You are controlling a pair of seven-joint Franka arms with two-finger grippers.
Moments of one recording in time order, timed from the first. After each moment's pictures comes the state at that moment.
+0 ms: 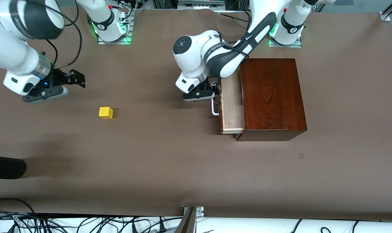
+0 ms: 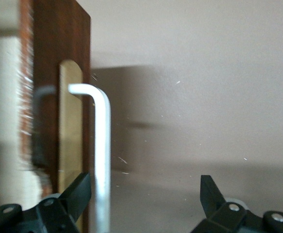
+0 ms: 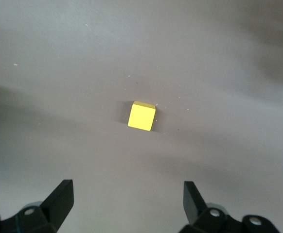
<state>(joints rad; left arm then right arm) -0.51 0.65 -0.45 -1.46 0.52 1.84 -1.13 0.18 -0.01 -0.09 -2.00 0.02 1.91 -0.18</state>
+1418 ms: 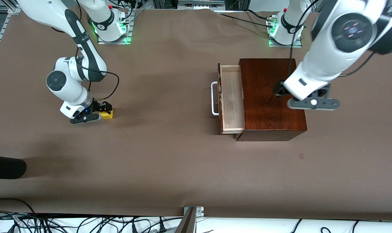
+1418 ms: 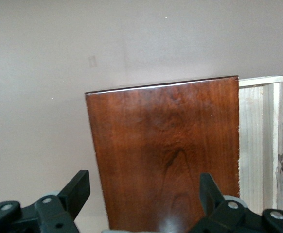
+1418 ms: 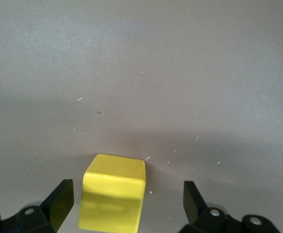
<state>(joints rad) 0.01 0.25 -0.39 -1.38 0.17 1.47 -0.28 0.18 0.33 -0.09 -2.27 0.02 2.64 -0.12</state>
